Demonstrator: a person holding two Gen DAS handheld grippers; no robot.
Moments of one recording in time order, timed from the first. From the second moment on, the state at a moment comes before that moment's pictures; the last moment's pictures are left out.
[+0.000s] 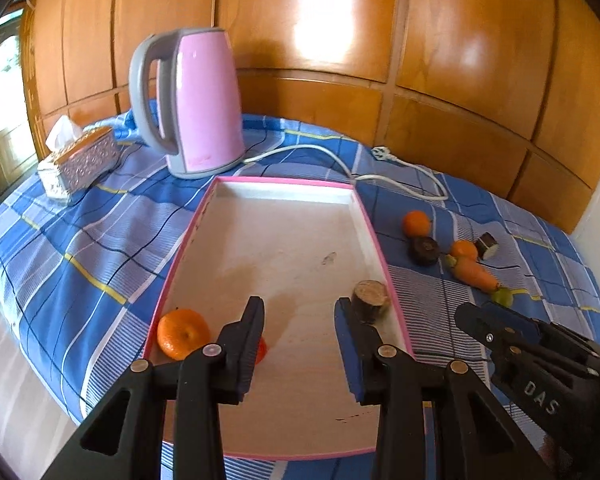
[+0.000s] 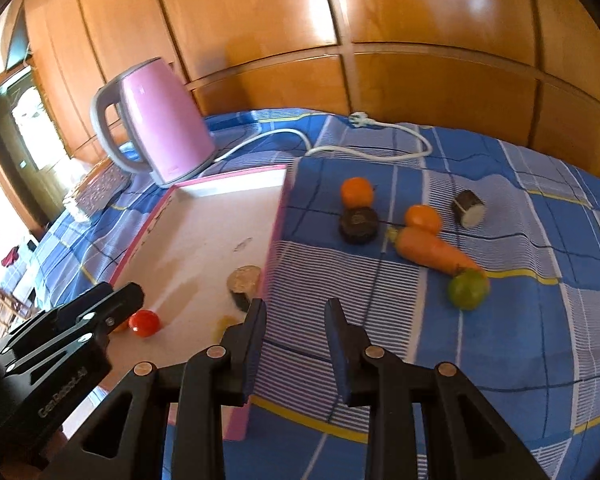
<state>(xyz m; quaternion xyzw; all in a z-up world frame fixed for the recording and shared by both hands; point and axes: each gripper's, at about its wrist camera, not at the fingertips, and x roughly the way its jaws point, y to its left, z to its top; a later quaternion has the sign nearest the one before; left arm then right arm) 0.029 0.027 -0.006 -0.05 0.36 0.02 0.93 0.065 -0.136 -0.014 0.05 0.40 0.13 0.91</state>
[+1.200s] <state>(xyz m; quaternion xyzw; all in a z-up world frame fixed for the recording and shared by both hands) 0.044 -0.047 -0.024 0.00 0.40 -0.07 0.92 0.074 -0.257 -0.059 0.14 0.43 0.02 0.89</state>
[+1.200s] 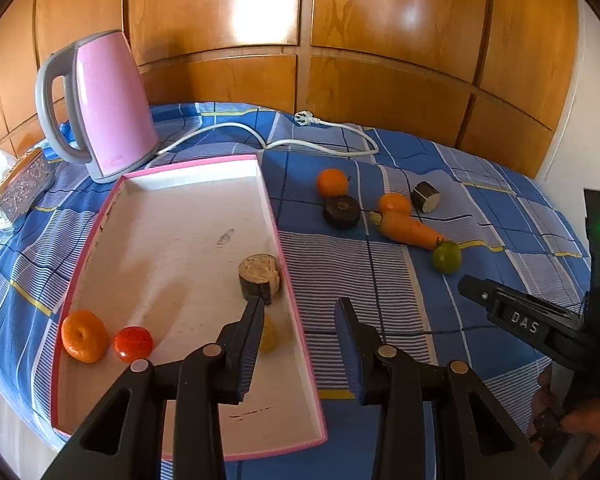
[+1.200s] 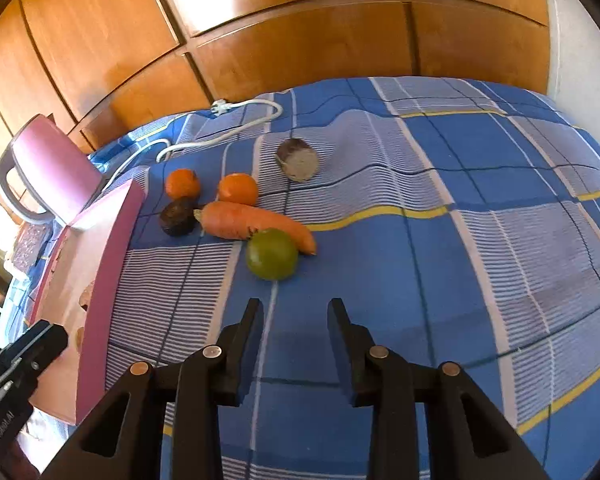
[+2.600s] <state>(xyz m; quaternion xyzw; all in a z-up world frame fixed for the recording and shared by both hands) 0.143 -0.134 -0.044 -0.09 0.48 -0.14 0.86 0.096 -0.300 -0.068 0.10 0.41 -0.03 0.91</state>
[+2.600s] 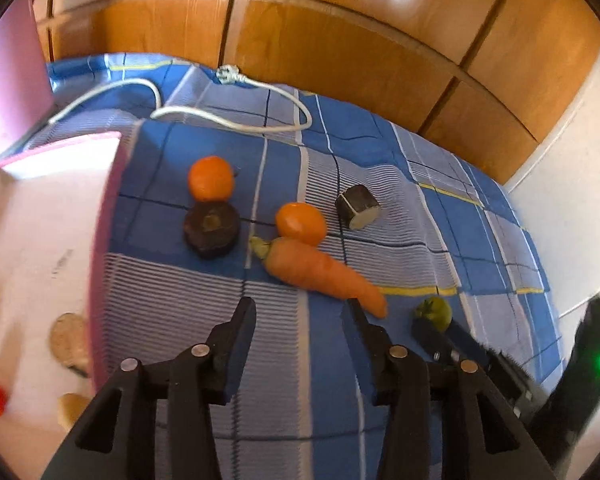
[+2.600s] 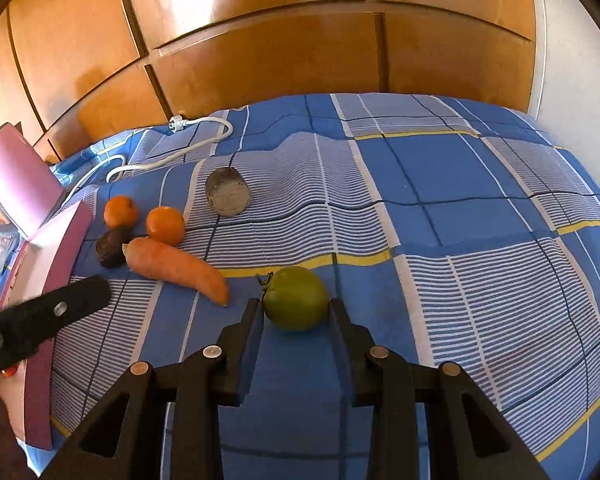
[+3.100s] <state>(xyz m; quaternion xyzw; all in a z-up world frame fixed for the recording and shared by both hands) 0.198 -0.143 -0.070 -0.21 0.54 -0.08 0.81 0.095 -0.305 -0.072 0.12 0.40 -0.02 0.91</state>
